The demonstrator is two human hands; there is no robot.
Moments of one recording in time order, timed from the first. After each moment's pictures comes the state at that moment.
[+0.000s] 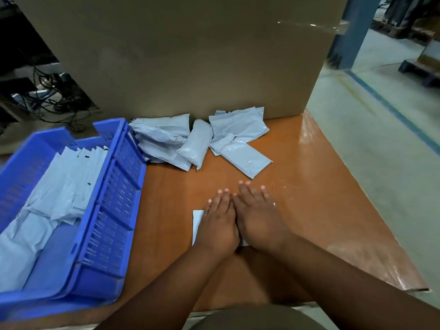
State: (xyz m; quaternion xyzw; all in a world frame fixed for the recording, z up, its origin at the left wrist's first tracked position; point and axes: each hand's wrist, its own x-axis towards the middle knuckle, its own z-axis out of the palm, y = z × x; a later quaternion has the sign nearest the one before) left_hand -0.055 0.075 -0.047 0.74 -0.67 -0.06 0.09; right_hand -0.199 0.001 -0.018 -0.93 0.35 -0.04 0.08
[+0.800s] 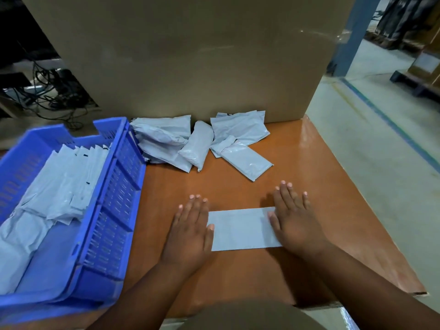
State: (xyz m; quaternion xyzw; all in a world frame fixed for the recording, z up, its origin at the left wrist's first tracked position) left_hand 0.008 0.128 -0.047 0.75 -0.65 0.00 0.12; right_hand -0.270 -0.025 -0.037 -0.88 0.47 -0.02 0.03
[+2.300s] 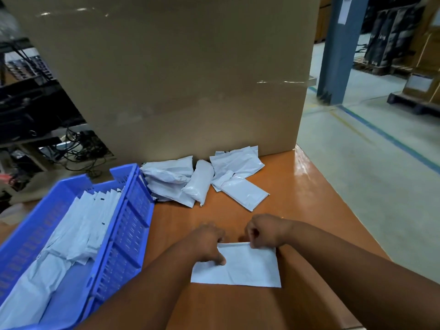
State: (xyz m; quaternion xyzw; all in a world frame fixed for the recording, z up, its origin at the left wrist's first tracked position) left_hand 0.005 0.038 0.020 0.71 -0.67 -0.19 -0.10; right_hand -0.216 -0.087 0.007 -0.91 0.30 0.11 0.28
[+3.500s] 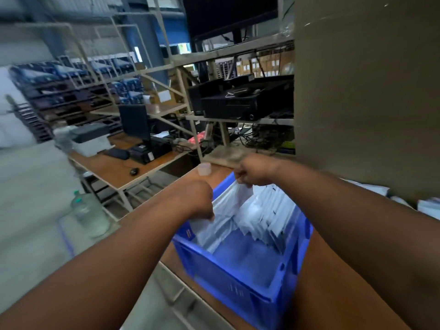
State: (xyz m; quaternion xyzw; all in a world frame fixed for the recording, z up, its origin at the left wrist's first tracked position) left_hand 0.269 0.337 0.246 0.95 -0.30 -0.04 -0.08; right_hand 0.272 0.106 0.233 -0.99 -0.05 0.01 0.11
